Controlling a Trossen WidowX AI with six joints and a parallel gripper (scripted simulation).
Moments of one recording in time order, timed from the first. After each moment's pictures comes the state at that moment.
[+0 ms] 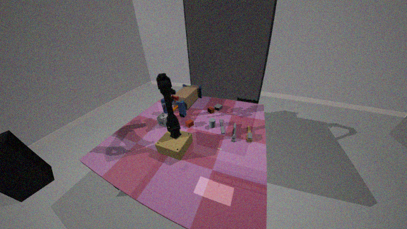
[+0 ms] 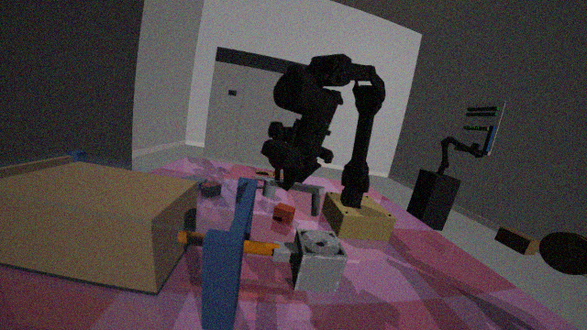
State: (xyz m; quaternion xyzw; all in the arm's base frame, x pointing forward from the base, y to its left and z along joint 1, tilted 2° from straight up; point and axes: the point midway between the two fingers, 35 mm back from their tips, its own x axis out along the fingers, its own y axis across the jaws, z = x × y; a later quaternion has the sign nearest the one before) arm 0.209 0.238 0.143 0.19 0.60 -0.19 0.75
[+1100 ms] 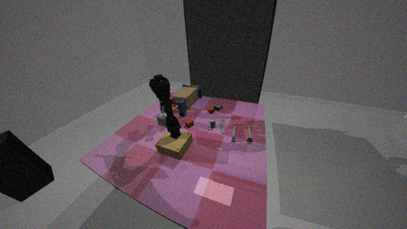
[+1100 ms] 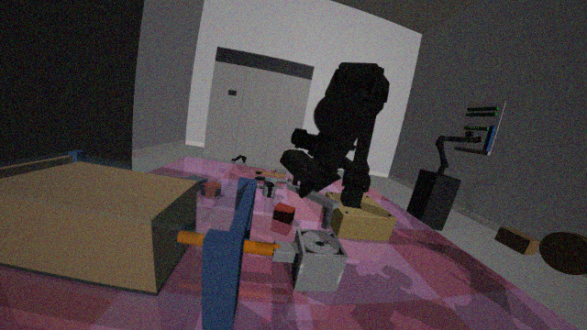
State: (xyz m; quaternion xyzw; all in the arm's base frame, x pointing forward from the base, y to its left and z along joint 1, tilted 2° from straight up) arm 0.170 0.245 0.132 0.22 0.53 -0.26 0.78
